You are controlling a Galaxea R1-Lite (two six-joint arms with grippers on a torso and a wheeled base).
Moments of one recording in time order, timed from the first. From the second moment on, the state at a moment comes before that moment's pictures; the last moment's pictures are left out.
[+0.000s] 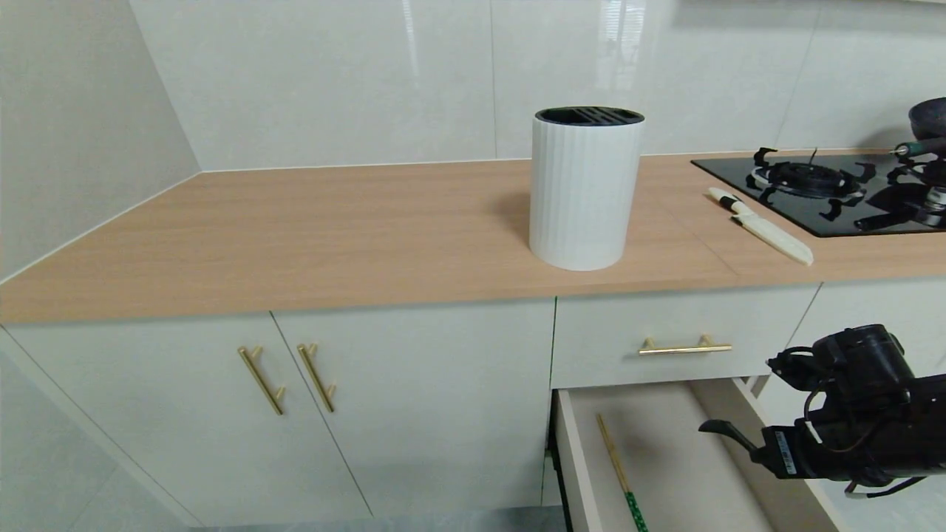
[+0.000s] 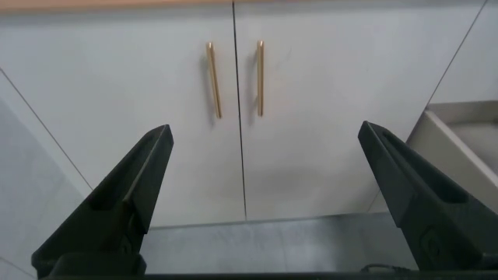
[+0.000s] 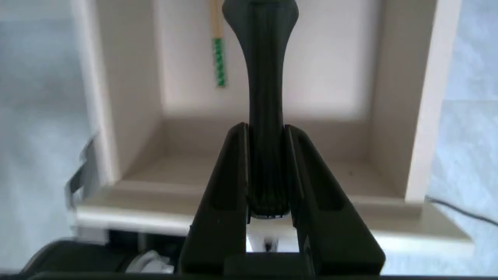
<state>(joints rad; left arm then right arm) 0.00 0.00 0.00 0.01 -0.01 0.00 0.12 1.75 -0.57 -0.17 0.06 0.11</state>
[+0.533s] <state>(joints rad) 0.00 0.00 0.00 0.01 -0.01 0.00 0.13 1.81 -0.56 -0.29 0.06 0.11</state>
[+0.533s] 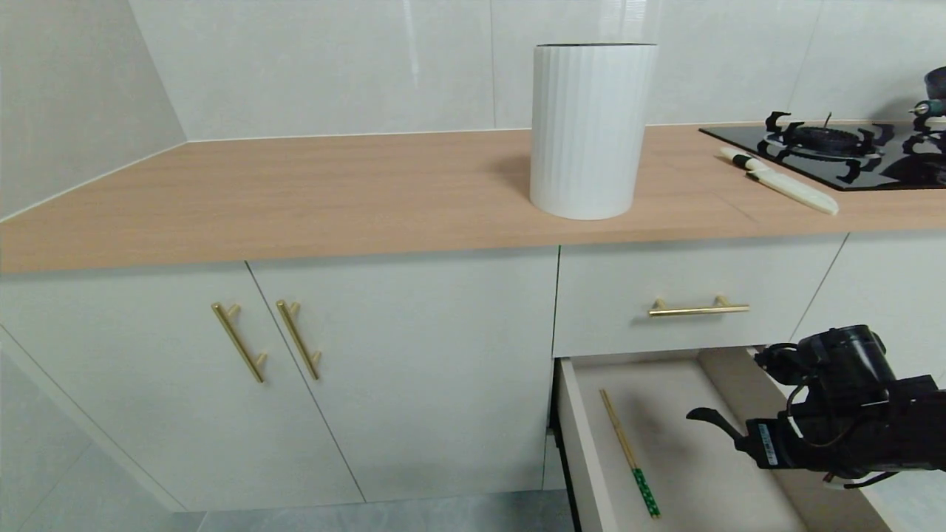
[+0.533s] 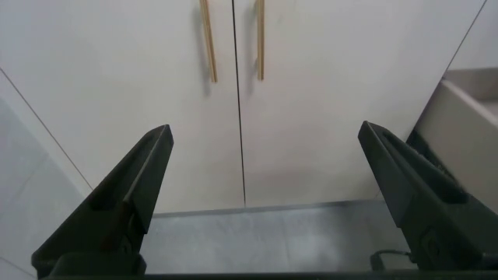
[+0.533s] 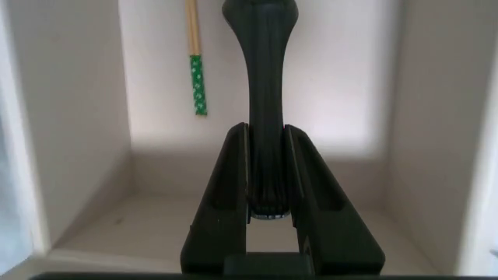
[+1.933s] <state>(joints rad) 0.00 0.00 0.00 0.01 -0.01 0.00 0.14 2.10 -0.61 -0.74 -0.02 0.01</state>
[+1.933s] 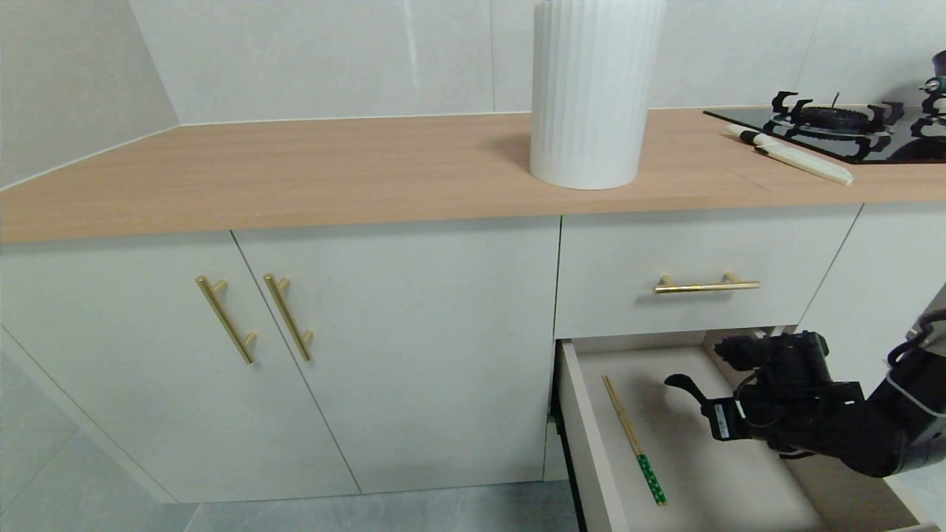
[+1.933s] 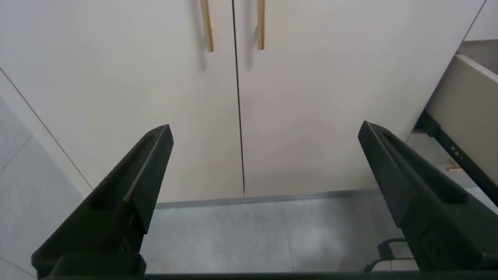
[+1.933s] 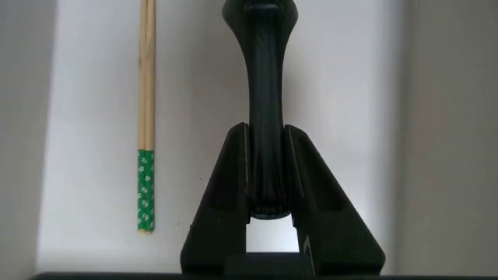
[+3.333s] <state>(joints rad) 0.00 0.00 0.00 0.01 -0.01 0.00 0.14 2.33 -0.63 -0.86 -0.04 0.00</state>
